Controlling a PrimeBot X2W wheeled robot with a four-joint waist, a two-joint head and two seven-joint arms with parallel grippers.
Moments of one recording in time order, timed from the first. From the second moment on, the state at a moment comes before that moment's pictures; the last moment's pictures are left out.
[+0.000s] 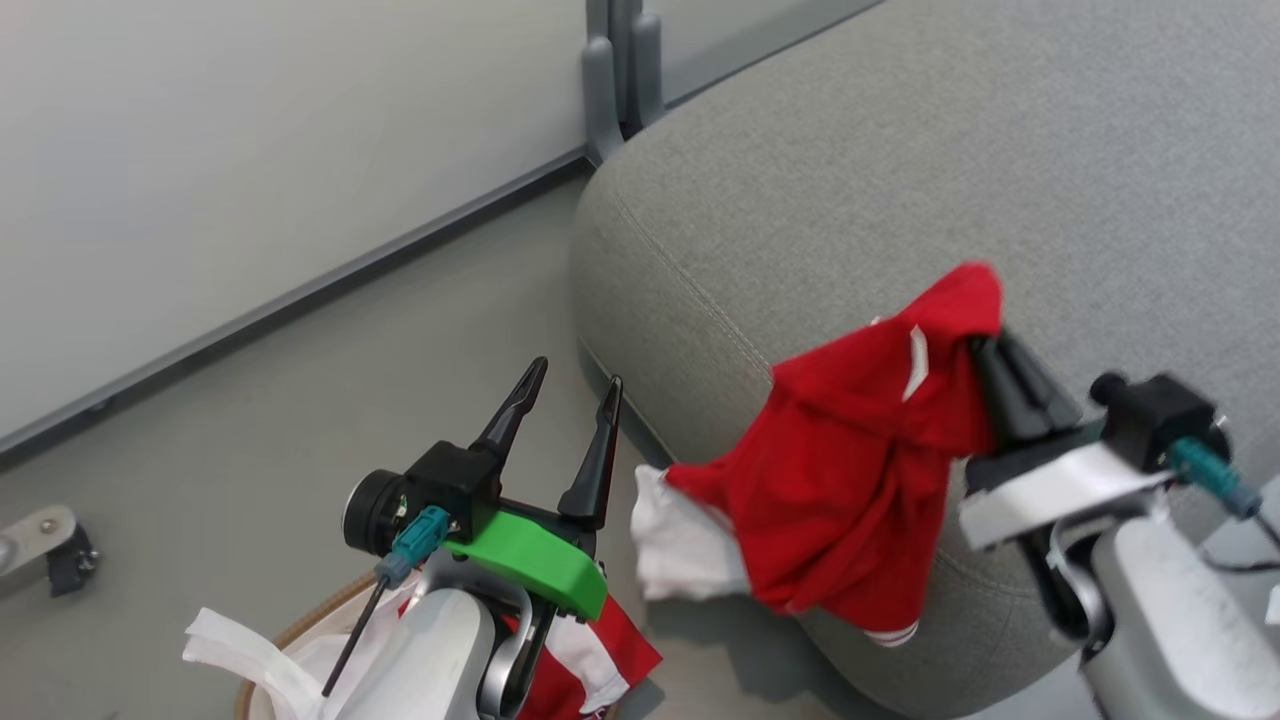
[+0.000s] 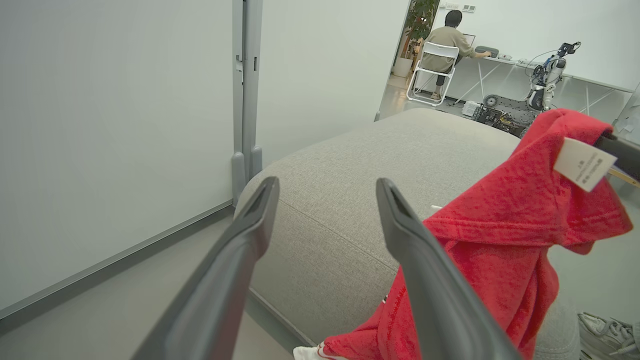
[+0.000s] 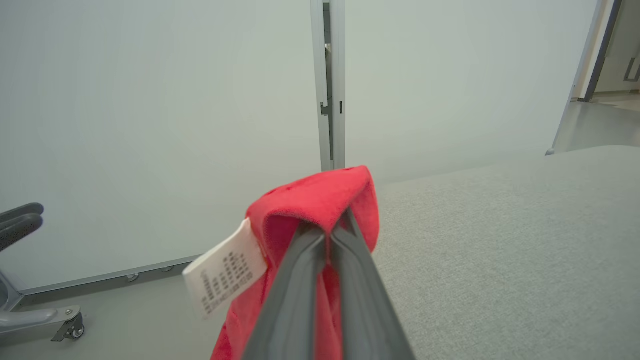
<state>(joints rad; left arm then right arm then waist) -0.32 0.05 -0.48 0.35 -0.37 -0.09 -0.26 -0.28 -0.18 0.18 0.18 0.33 0.13 -0.26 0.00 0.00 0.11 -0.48</state>
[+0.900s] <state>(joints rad) -0.45 0.05 -0.51 0.38 -0.28 -0.13 -0.26 -1.09 -0.56 0.10 0.51 0.12 0.13 -0.26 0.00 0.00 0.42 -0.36</state>
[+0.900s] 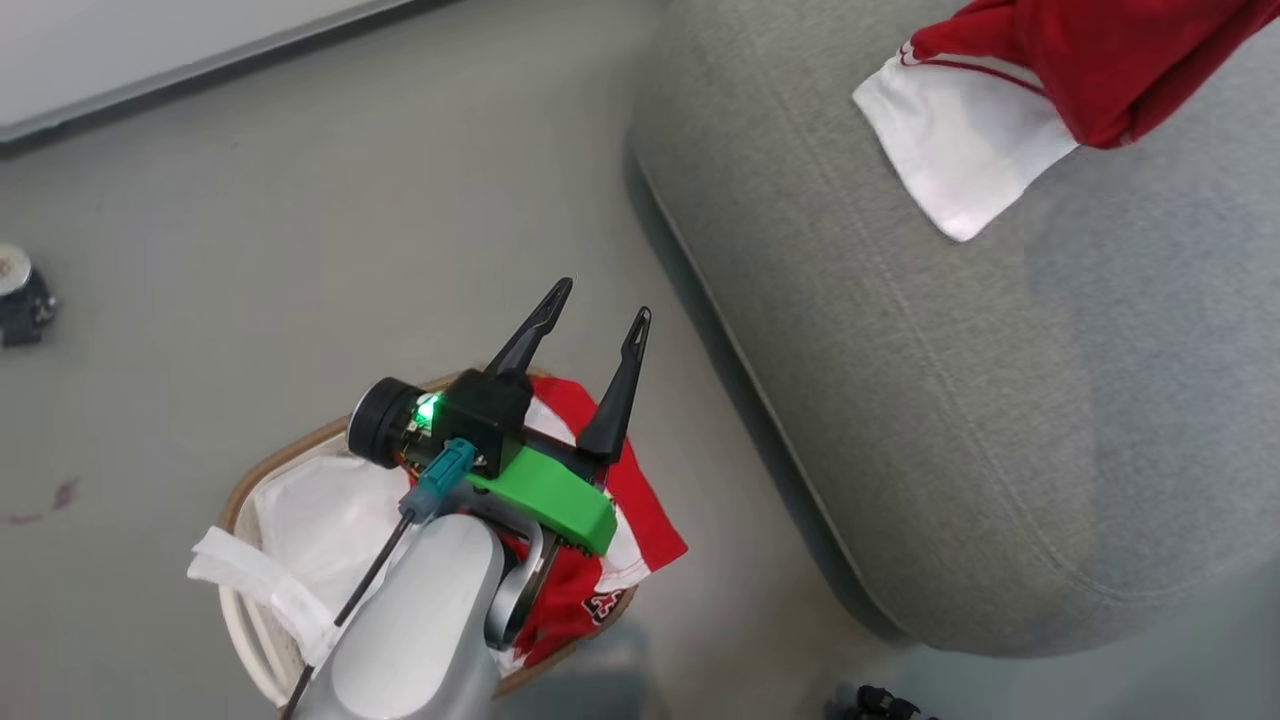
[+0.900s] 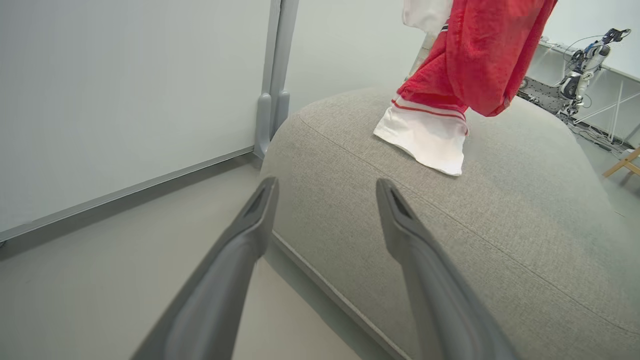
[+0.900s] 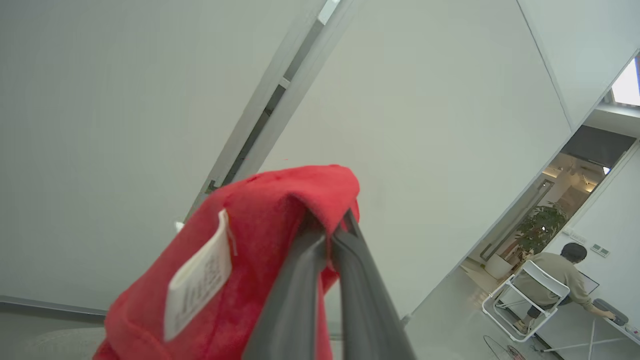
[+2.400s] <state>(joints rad) -0.28 0.05 -0.41 0.41 -0.32 -0.09 -0.26 -0.35 -0.19 -0.08 0.43 0.14 0.13 -0.26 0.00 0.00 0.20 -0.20</state>
